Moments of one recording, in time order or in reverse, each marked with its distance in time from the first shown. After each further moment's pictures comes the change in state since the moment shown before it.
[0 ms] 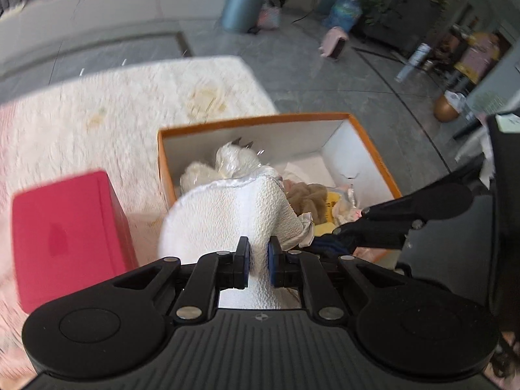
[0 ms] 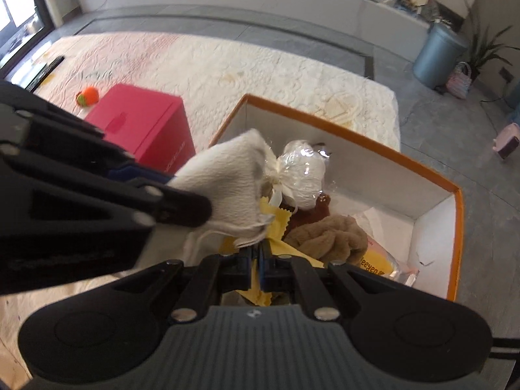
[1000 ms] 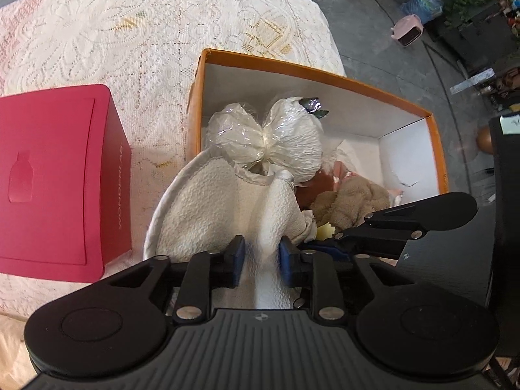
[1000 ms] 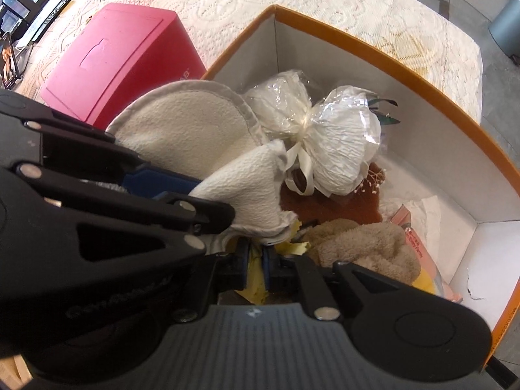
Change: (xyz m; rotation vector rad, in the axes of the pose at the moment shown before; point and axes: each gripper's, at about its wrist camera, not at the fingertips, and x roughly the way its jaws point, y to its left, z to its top) left arm 0.051 0.031 0.010 -0.298 0.198 0.038; right arm 0.086 -0.021 0.038 -0.107 0.313 0.171
